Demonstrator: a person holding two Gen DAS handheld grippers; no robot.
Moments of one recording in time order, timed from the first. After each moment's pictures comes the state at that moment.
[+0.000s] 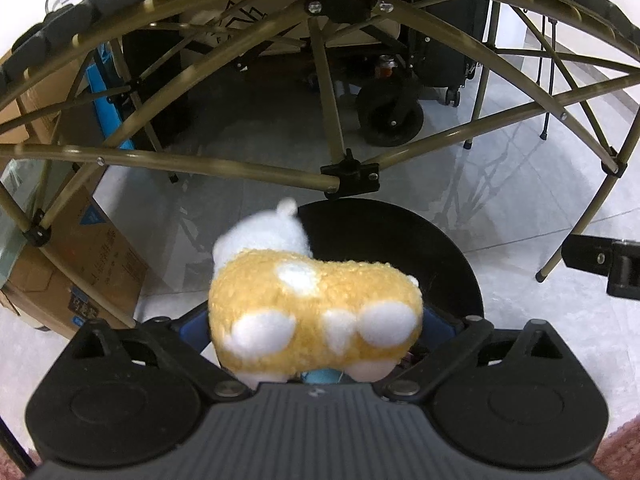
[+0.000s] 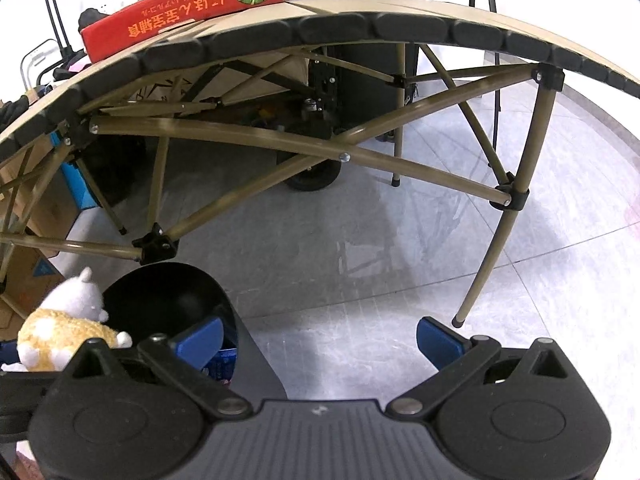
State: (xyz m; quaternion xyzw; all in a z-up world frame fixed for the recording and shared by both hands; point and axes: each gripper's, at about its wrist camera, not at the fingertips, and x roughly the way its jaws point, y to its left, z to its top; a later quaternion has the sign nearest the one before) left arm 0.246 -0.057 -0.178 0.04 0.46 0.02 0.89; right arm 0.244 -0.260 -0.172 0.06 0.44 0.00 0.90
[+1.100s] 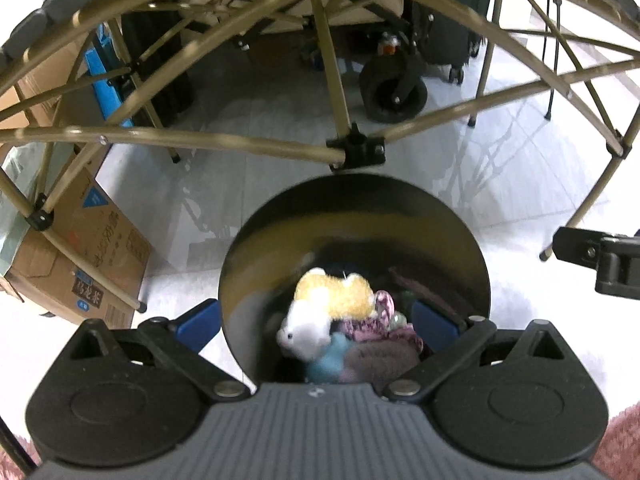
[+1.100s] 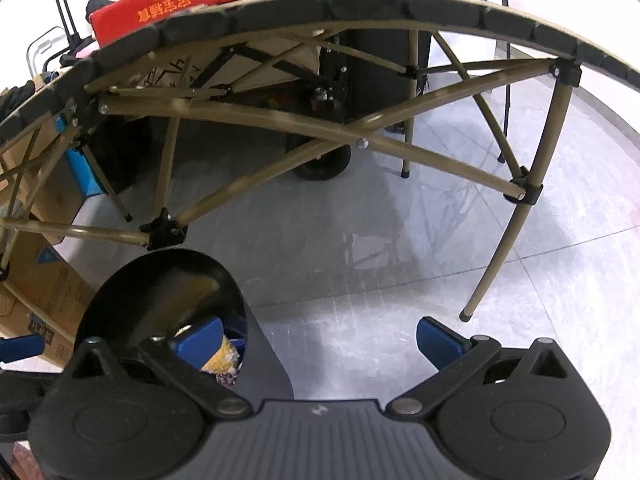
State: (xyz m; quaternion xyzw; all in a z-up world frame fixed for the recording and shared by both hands) left arm 0.242 -0.055 -0.182 0.05 0.49 0.02 0.87; right arm 0.246 -0.252 -0.179 0.05 0.45 0.01 0.89
